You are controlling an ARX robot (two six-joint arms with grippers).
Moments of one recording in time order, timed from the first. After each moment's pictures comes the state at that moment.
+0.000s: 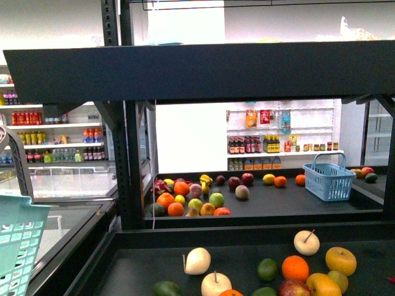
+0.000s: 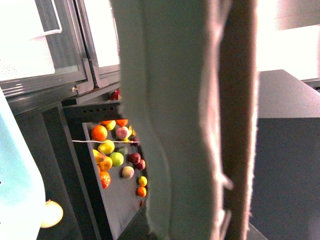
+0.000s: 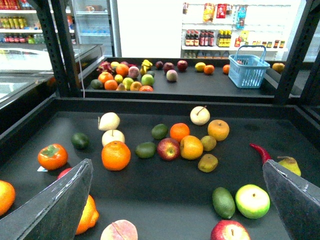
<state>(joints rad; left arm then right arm) 0.22 1.77 1.28 0.48 0.06 -1.39 0.00 0.01 0.02 0.00 0.00 -0.01</state>
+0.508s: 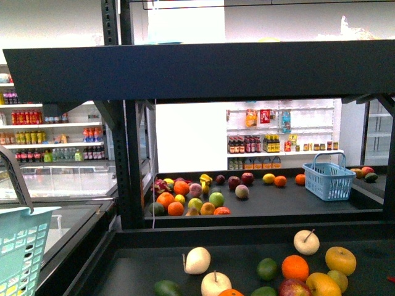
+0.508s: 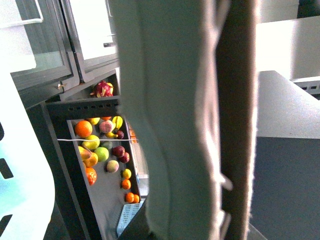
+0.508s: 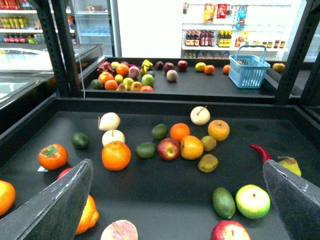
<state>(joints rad) 0.30 1.90 1.24 0.74 0.20 -1.44 0.00 0.01 0.02 0.00 0.00 -0.01</state>
